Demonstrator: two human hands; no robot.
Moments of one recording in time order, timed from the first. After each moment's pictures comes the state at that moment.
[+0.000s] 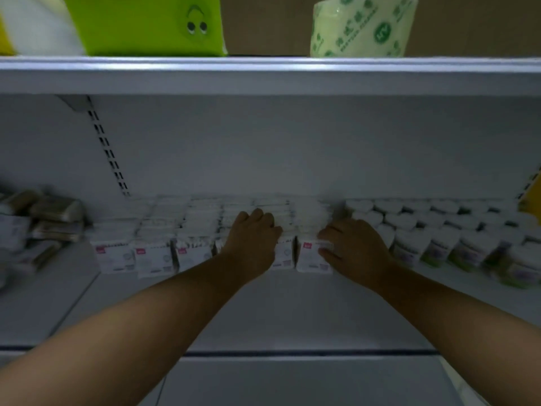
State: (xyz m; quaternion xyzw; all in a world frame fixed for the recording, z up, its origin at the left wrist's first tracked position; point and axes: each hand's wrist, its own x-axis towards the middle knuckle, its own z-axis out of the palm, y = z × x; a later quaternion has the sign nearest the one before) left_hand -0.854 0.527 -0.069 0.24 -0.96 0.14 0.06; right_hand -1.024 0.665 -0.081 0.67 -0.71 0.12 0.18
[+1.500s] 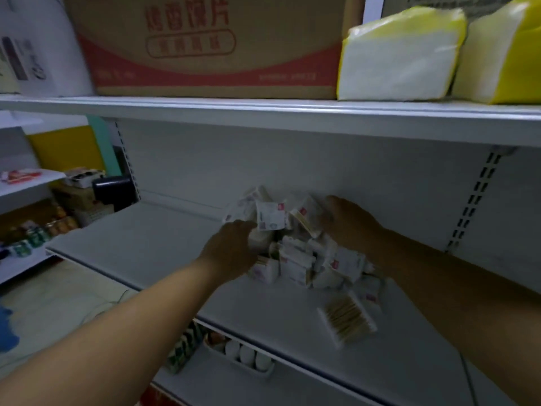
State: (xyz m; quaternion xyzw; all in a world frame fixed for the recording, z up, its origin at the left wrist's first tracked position) left_hand -0.301 0.197 -0.049 0.54 -0.82 -0.09 0.17; right_hand -0.551 0.212 -0.023 0.70 -0.68 0.21 -0.05
